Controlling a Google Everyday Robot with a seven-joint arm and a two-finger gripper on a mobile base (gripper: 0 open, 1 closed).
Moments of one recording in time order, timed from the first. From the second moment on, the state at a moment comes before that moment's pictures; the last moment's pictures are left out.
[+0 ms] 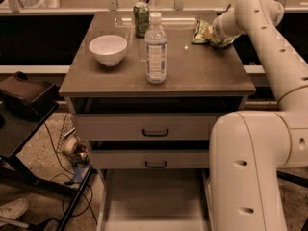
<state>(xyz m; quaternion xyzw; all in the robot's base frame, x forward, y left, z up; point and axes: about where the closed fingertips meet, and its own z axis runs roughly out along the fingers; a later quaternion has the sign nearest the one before) 0.910 -0.242 0.842 -0.24 0.85 0.02 0.46</state>
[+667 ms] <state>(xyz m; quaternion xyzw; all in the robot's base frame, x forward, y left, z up) 0.909 -0.234 0.846 -0.25 0.85 0.02 0.46</state>
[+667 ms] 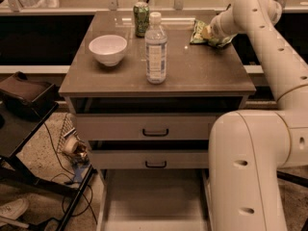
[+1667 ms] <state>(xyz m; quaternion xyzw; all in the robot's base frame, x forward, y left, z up) 0.848 -0.282 0.965 -0.30 0.80 0.01 0.53</state>
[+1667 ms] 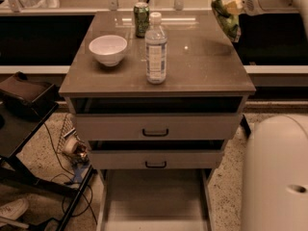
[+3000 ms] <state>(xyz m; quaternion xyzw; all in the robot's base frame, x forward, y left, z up) 0.642 -0.337 1.015 -0.41 0.74 -0.11 0.52</state>
